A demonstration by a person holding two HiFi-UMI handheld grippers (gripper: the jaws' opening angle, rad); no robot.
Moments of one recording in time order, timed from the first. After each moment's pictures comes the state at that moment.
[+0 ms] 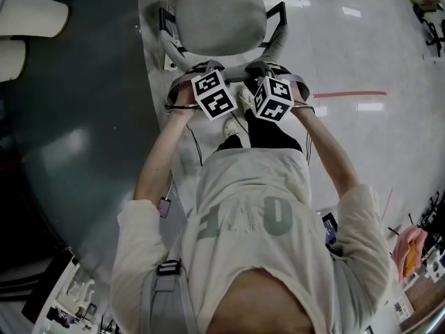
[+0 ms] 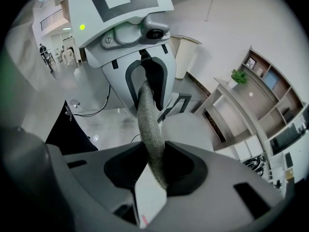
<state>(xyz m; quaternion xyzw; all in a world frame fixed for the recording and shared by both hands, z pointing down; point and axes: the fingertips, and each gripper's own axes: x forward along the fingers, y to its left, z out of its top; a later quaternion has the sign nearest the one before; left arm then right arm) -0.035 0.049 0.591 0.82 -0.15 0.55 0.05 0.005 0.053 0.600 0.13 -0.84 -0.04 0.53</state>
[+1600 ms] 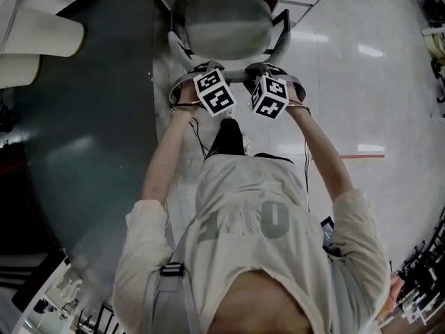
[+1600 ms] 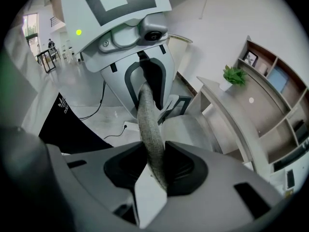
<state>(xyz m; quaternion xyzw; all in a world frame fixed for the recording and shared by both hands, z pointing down) -0.055 -0.282 0.595 0.79 -0.22 0.56 0.07 -0.014 -0.281 0.604 0.10 -0.85 -0.07 0.51</state>
